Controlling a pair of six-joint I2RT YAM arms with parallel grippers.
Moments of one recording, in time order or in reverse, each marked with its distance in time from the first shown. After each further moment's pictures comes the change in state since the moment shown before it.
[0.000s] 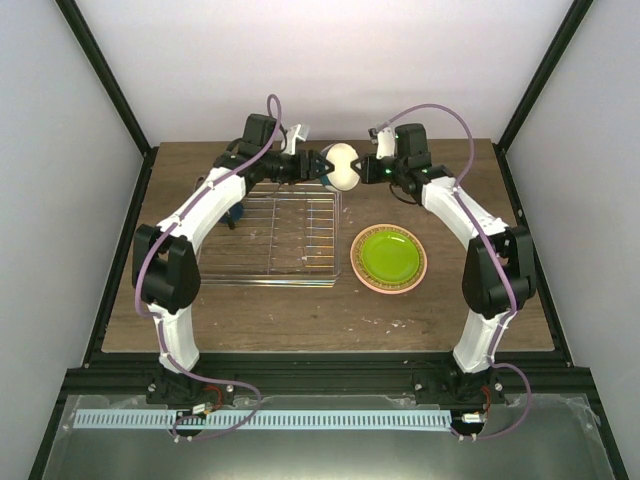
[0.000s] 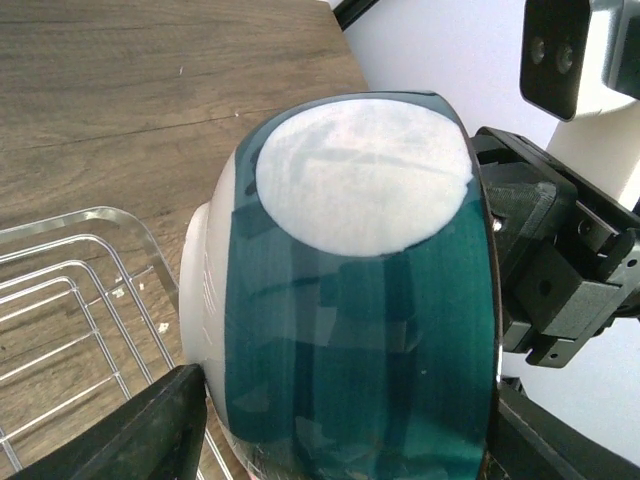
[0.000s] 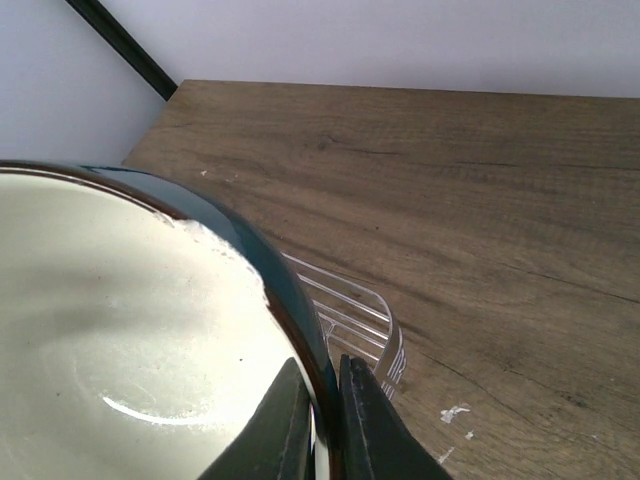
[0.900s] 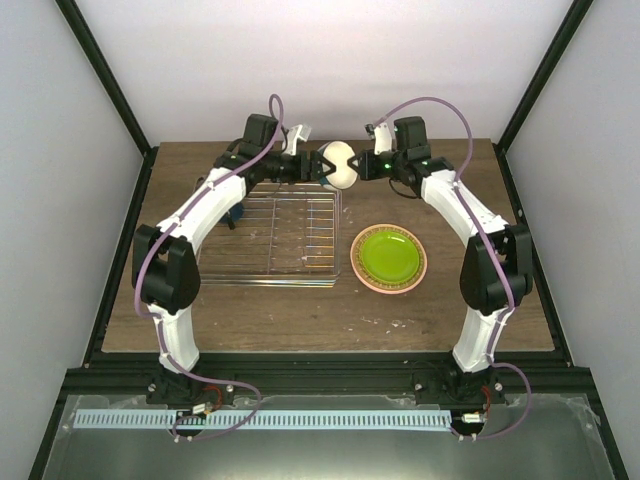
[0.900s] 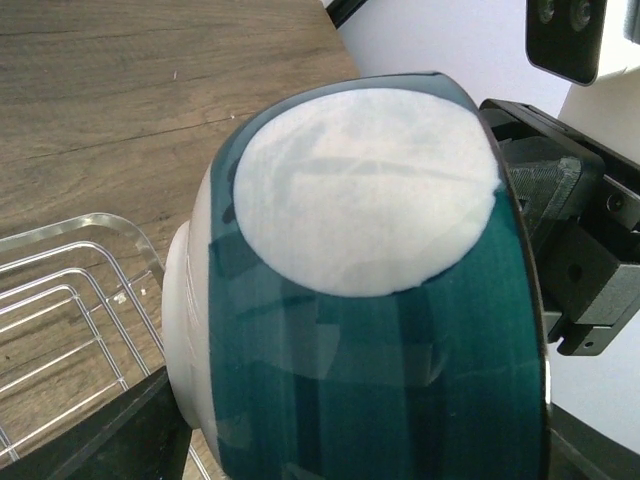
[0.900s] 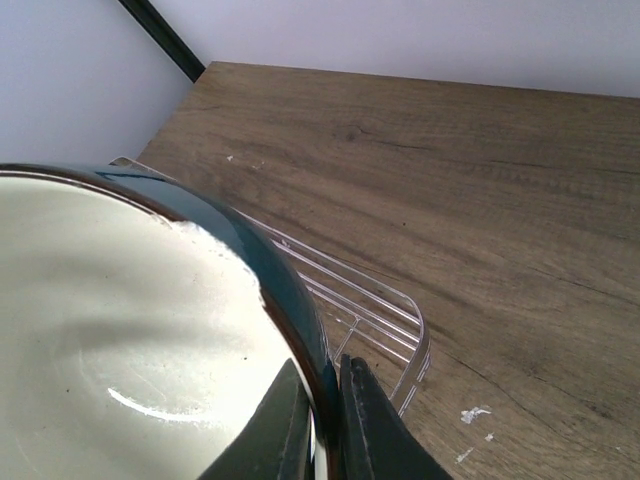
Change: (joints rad) left arm -0.001 -0.001 0.002 -0.004 -0.003 0.049; right arm 0.000 0.027 0.095 -0.101 -0.066 -0.041
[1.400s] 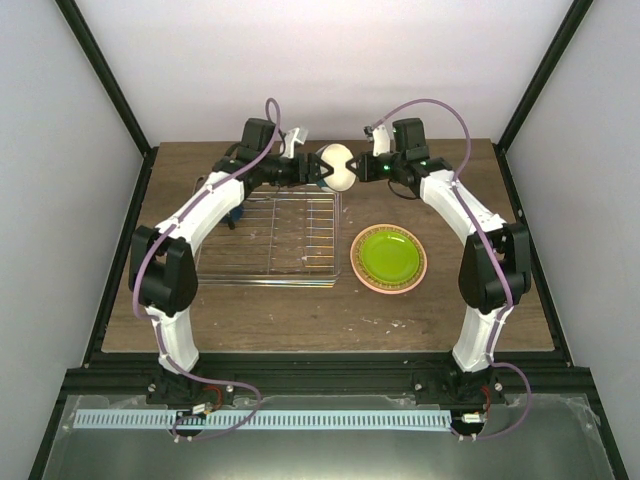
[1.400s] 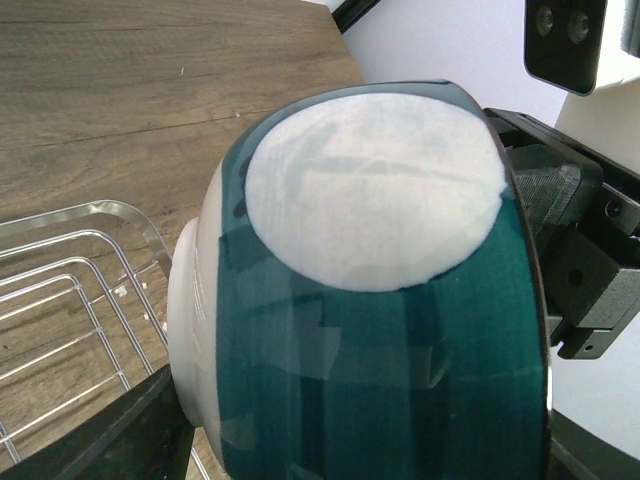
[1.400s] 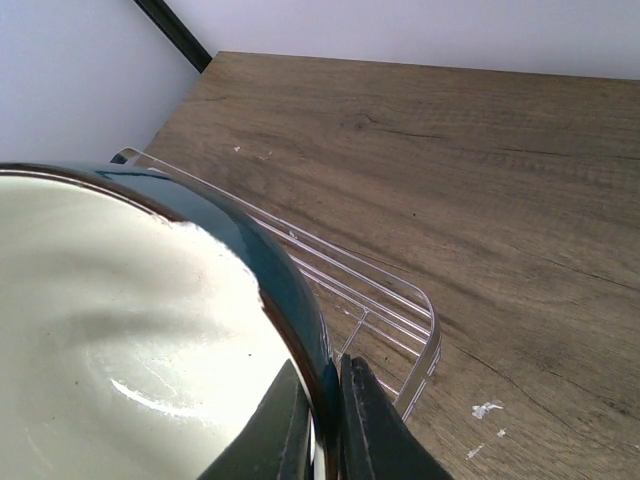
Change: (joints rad) left arm 0.007 -0.025 -0.071 0.063 0.003 -0.045; right arm 0.000 0.014 0.000 -0.008 -0.027 0.000
